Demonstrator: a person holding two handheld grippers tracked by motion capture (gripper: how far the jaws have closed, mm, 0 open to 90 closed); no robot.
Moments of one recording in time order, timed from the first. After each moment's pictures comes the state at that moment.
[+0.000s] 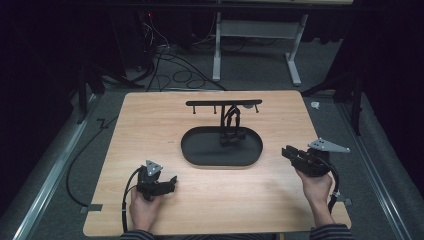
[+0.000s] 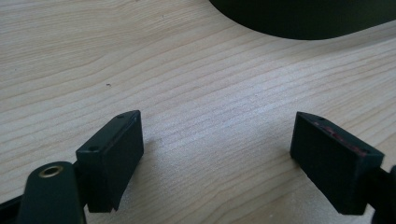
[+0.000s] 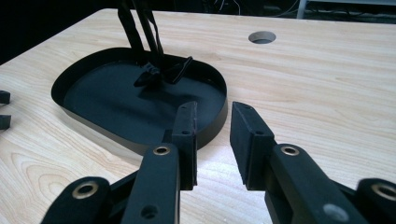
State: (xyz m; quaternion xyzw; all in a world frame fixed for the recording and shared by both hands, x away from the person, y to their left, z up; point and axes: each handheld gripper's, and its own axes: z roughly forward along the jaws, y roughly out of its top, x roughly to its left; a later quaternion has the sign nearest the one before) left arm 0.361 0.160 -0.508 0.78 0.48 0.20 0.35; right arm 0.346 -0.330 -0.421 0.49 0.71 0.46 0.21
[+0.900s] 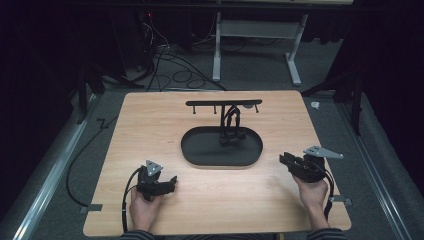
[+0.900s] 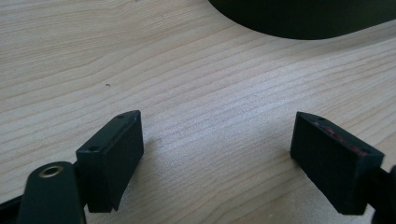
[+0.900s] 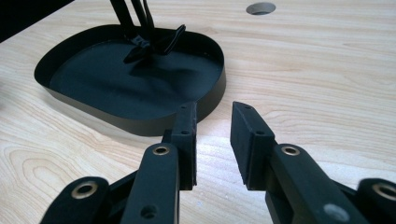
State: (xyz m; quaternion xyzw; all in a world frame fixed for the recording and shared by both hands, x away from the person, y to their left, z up) left arm 0.360 0.160 -0.508 0.78 0.48 0.20 0.35; right arm 0.344 -0.328 -0.449 0.51 0.71 0.44 0.20
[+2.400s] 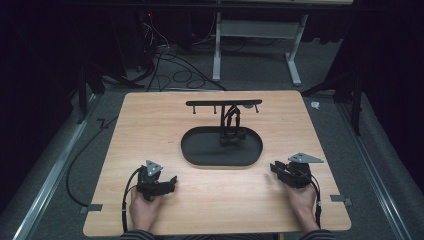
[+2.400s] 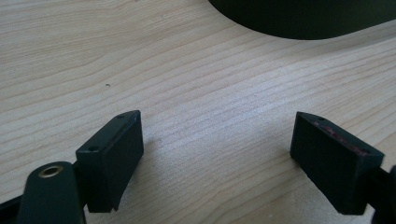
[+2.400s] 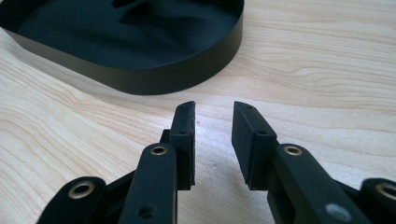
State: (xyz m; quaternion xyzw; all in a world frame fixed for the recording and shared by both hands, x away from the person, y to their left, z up) left arm 0.360 0.160 -0.508 0.78 0.48 0.20 0.35; right arm 0.348 -0.306 -0.488 0.51 0.74 0.39 0.19
